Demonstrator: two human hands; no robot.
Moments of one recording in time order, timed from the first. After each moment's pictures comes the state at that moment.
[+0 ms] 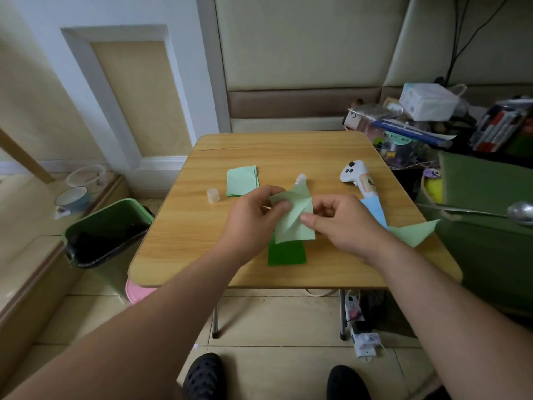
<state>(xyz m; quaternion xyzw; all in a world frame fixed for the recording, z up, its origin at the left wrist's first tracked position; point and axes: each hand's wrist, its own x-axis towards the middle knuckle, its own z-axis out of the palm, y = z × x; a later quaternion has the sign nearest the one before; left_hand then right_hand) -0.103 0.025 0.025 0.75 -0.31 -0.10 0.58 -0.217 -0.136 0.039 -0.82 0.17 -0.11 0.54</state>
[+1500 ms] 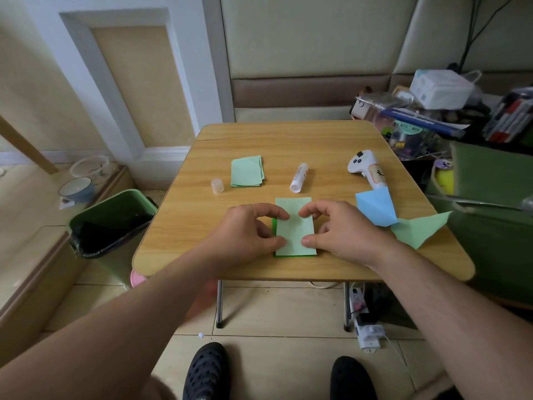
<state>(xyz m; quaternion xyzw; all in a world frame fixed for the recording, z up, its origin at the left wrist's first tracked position) -0.091 0.064 0.009 0.81 -0.38 -0.18 0.40 -0.217 -0.130 0.020 -0.89 0.17 -0.04 0.42</state>
